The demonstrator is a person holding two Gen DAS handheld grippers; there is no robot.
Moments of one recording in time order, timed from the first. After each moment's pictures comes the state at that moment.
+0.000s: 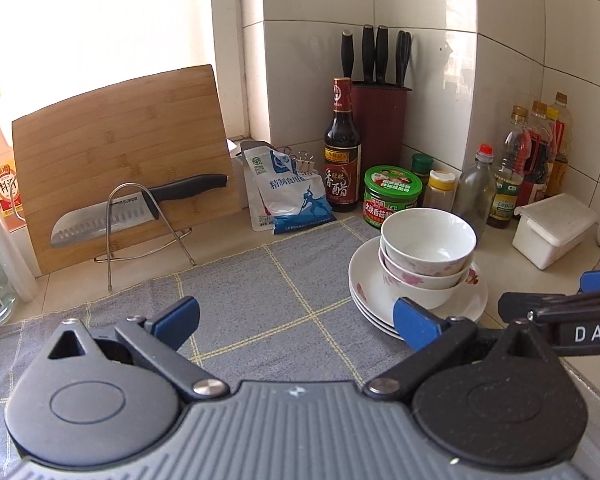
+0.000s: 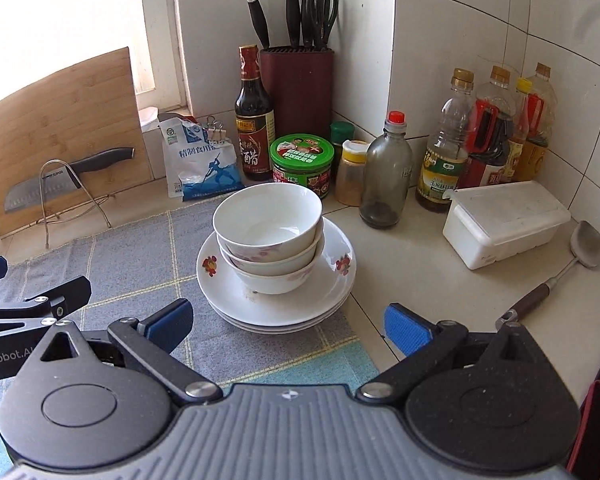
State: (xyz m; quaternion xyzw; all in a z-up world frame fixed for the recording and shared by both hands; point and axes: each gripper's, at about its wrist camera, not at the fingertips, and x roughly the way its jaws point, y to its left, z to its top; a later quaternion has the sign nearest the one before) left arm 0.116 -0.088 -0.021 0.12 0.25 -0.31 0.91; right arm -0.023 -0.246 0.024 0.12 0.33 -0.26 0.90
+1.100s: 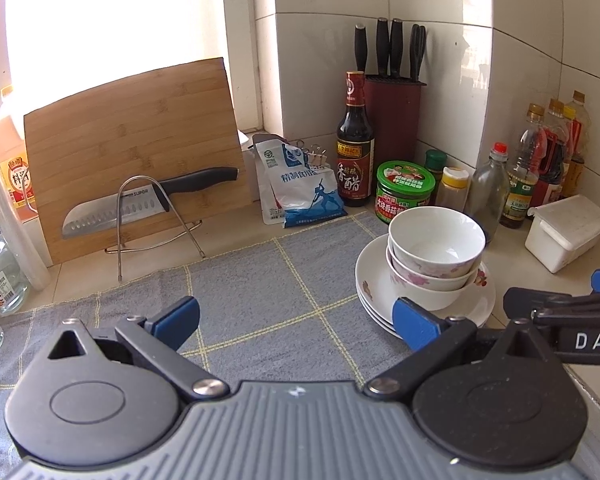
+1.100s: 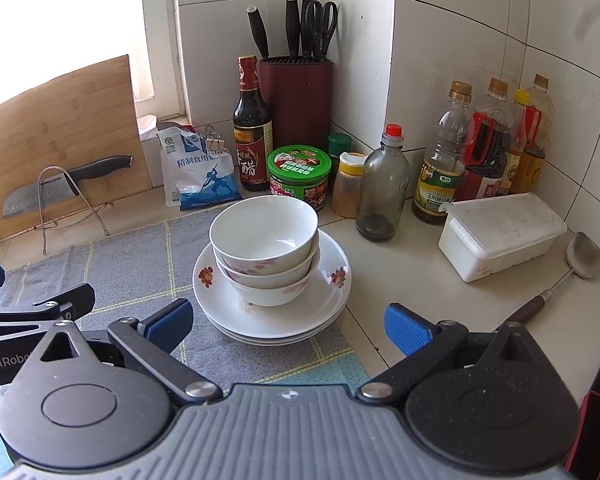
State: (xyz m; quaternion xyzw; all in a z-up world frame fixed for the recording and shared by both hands) left arm 0.116 -0.097 -0.020 0.13 0.26 -0.28 0.91; right arm -0.022 -0.249 0.029 0.11 0.33 -0.26 0.90
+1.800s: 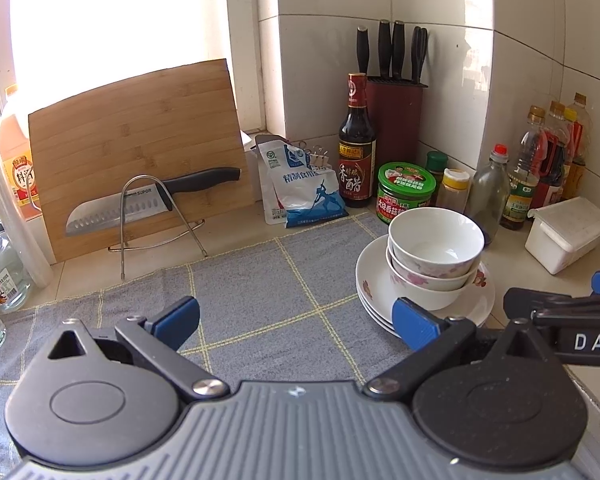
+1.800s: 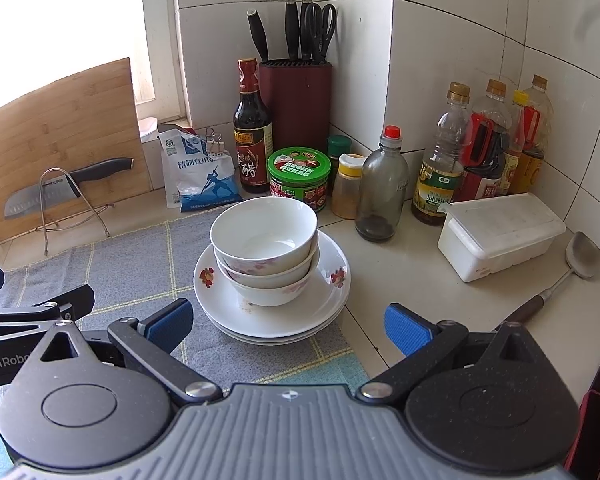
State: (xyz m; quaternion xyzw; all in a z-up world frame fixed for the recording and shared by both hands) left arm 0.113 -0.094 -0.018 0.12 0.26 -0.28 0.92; right arm -0.025 -0.247 0.030 0.11 0.32 -0.26 0.90
